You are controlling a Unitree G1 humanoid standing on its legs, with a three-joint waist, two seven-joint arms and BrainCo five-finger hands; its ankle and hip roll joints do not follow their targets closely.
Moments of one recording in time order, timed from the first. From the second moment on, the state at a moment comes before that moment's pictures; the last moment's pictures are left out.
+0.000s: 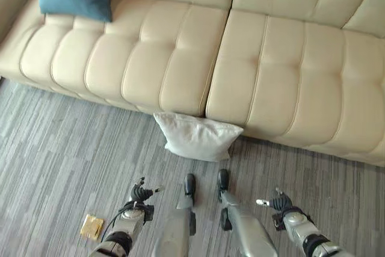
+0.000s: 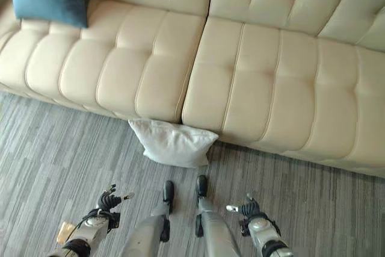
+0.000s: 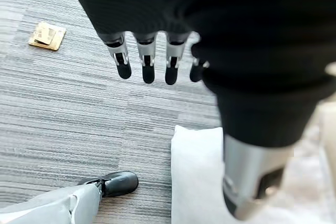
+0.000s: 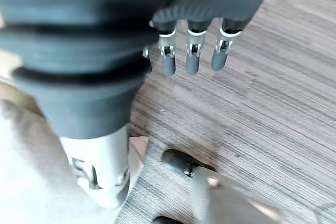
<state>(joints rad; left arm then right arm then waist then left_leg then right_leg) -0.30 0.28 -0.25 1.10 -0.26 -0.10 0.27 -0.35 -0.29 0.36 1.09 0.23 -0.02 -0.22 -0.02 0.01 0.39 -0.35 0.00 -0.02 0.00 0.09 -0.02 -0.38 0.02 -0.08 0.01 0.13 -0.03</state>
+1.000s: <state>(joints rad) -1.19 0.58 -0.53 1.07 -0.29 -0.09 0.44 -1.08 -0.19 0.55 1.03 0.62 -0.17 -0.40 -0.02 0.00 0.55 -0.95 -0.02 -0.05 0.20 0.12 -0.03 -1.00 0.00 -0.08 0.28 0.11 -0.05</state>
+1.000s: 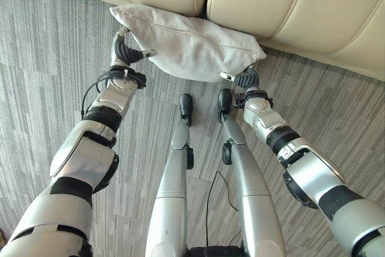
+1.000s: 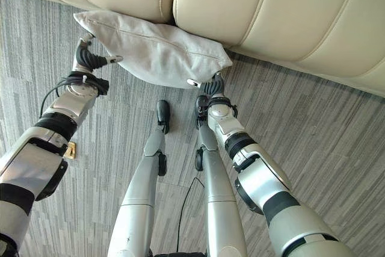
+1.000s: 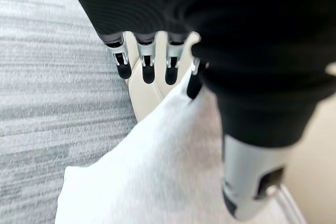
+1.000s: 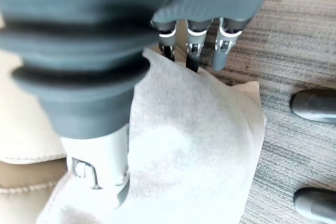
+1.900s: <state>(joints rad) -1.28 0.43 -0.42 1.04 -0.73 -0.21 0.30 -1.21 -0.27 0.47 0.97 0.63 -0.23 -0.41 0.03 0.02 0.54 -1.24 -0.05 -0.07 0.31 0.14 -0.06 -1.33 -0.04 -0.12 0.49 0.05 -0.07</state>
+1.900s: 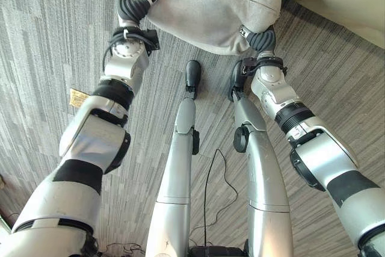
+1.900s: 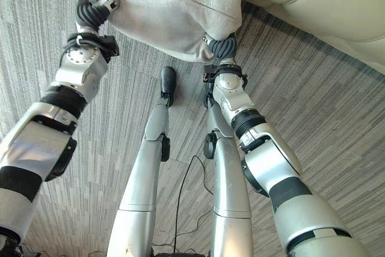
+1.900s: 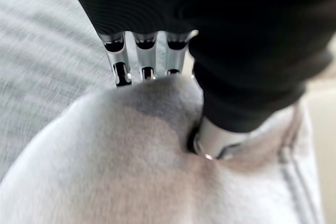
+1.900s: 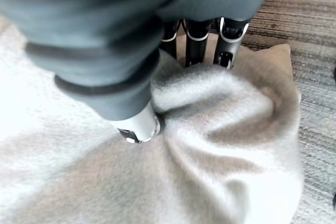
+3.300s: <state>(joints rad) -0.12 0.34 -0.26 -0.02 -0.48 -0.18 0.32 -0.16 -0.41 0.26 0.01 0.19 -0.12 -0.28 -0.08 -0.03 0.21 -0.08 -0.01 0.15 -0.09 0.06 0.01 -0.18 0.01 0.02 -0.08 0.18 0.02</state>
